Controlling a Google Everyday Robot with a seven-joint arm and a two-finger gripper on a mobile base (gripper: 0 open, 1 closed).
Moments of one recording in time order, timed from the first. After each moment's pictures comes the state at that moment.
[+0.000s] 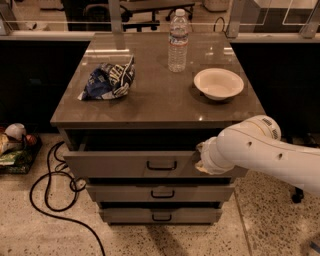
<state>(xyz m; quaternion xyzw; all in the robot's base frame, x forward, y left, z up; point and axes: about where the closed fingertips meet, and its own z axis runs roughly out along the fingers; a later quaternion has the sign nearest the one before) 0.532 -0.136 0.649 -0.67 0.71 -0.06 0.22</state>
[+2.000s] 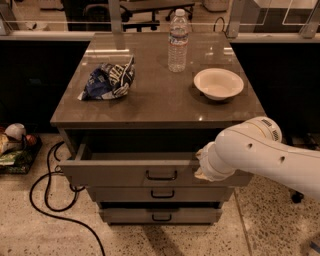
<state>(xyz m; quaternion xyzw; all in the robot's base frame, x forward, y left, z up) 0.504 -0.127 0.654 -0.68 0.71 -0.04 0.20</state>
